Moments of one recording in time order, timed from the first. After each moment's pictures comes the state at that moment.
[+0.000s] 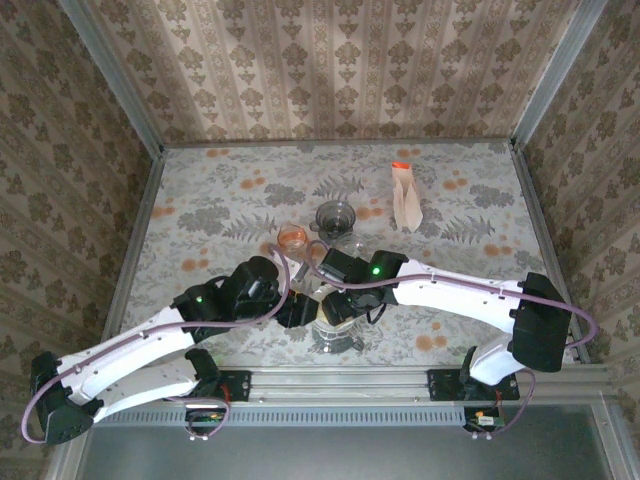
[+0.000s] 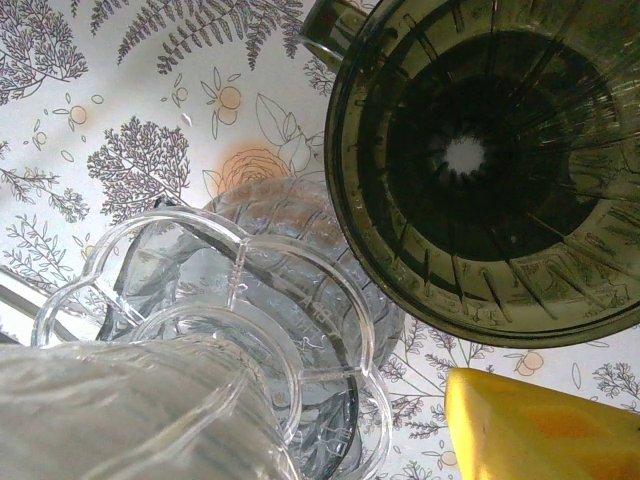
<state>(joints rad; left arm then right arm) -1.03 0.86 0.70 -0.55 0.19 -0.54 1.05 1.51 1.17 -0.93 0.05 0.60</state>
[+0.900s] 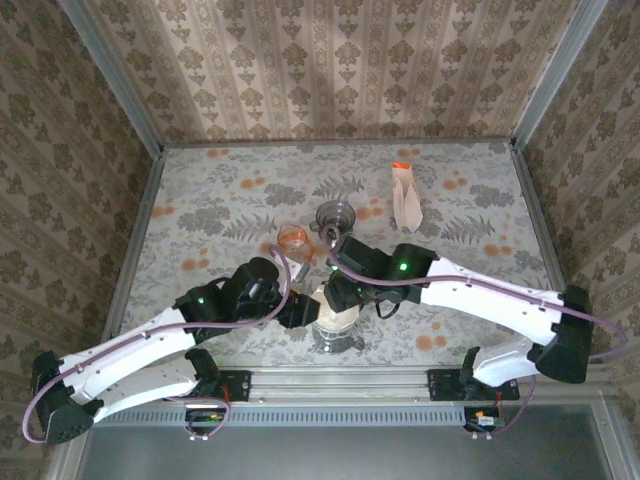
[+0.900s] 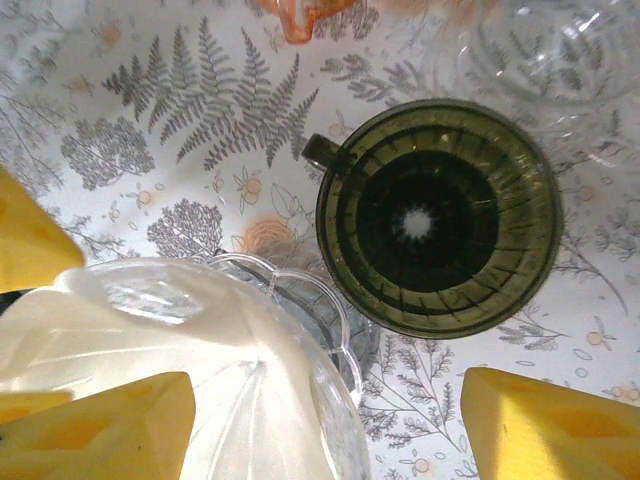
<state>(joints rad) -1.03 0.86 0.68 -0.50 0.21 -0.56 1.05 1.36 1.26 -0.99 0.17 0.59</state>
